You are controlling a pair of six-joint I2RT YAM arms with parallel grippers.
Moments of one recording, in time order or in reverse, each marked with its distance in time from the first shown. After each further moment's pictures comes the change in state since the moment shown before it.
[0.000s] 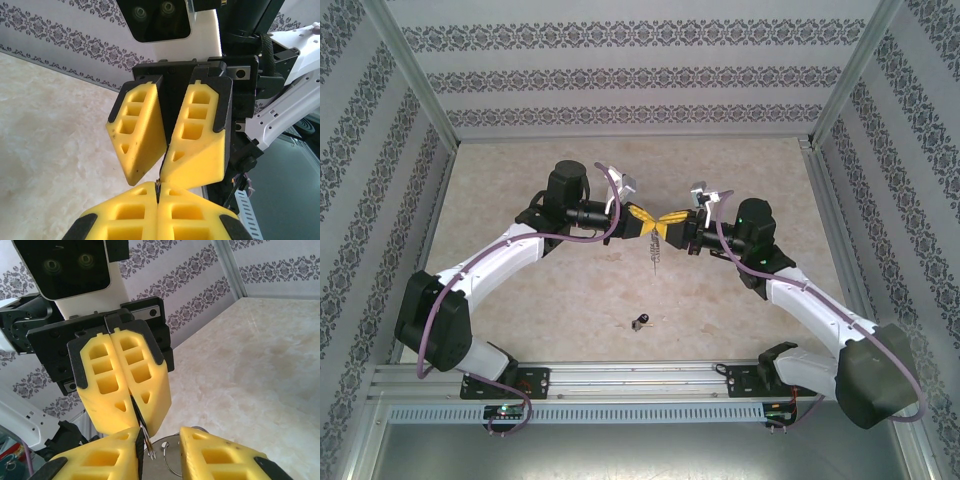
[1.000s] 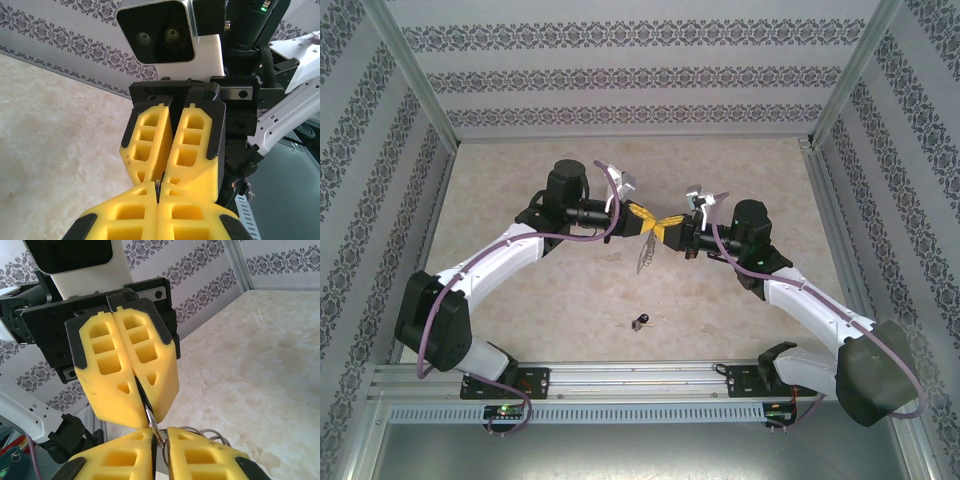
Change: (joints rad) left arm 0.000 0.000 0.002 0.021 -0.007 -0.027; right arm 0.024 0.011 -0.005 -0.001 0.000 -0.008
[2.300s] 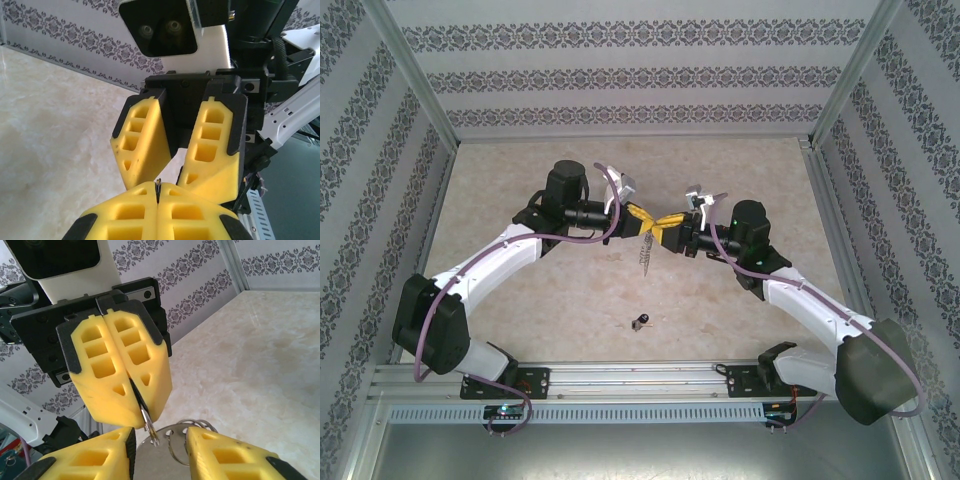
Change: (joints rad) left arm 0.000 -0.019 0.006 -0.060 -0.041 0.059; right arm 0.006 0.006 -0.005 0.007 0.020 -0.001
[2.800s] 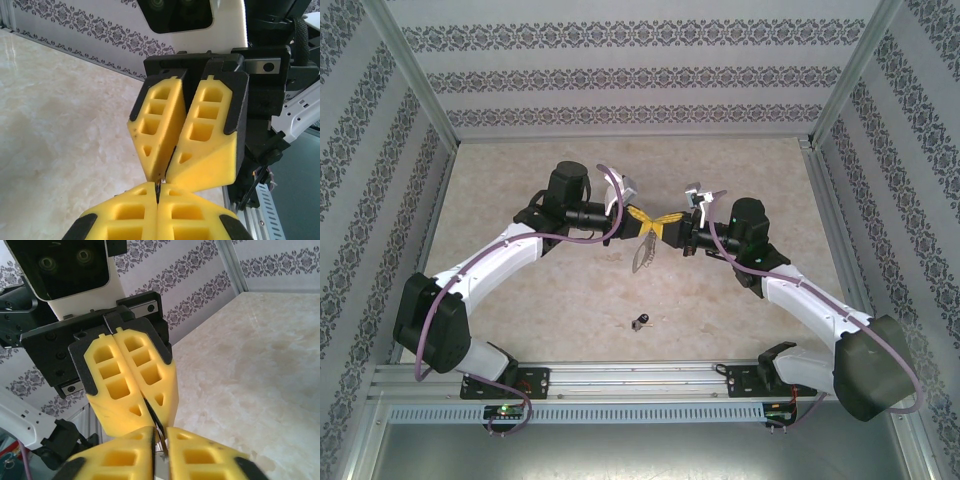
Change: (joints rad) left arm -0.002 0.007 0.009 -0.074 -0.047 0.047; right arm 0.001 0.024 0.016 0.010 0.003 0.004
